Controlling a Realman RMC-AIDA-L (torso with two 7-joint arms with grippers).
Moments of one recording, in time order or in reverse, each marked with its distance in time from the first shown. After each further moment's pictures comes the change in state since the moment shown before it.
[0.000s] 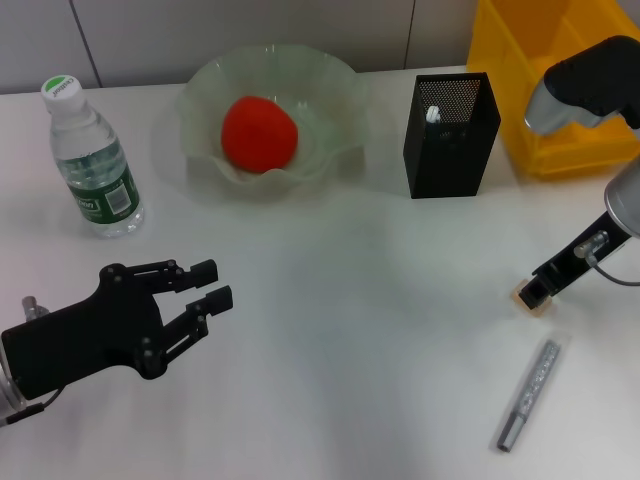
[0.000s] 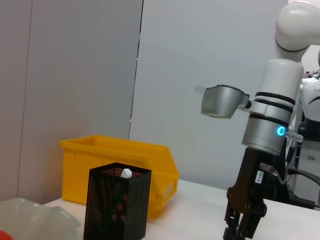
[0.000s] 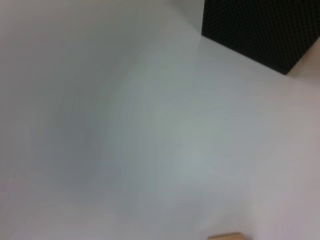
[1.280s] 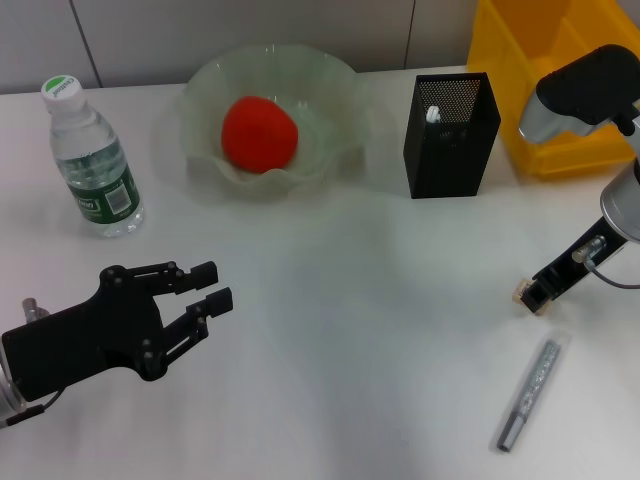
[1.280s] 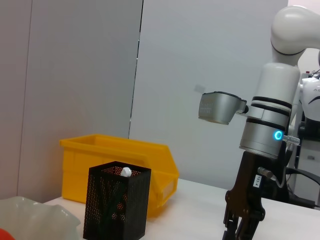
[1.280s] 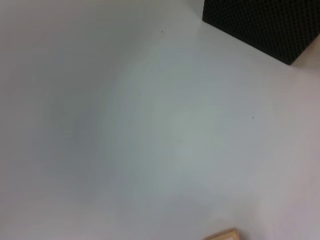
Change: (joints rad) left arm 0.002 0.000 0.001 -0.002 0.000 -0.001 0.002; right arm 0.017 0.000 -0.003 0.053 -0.022 0.028 -0.017
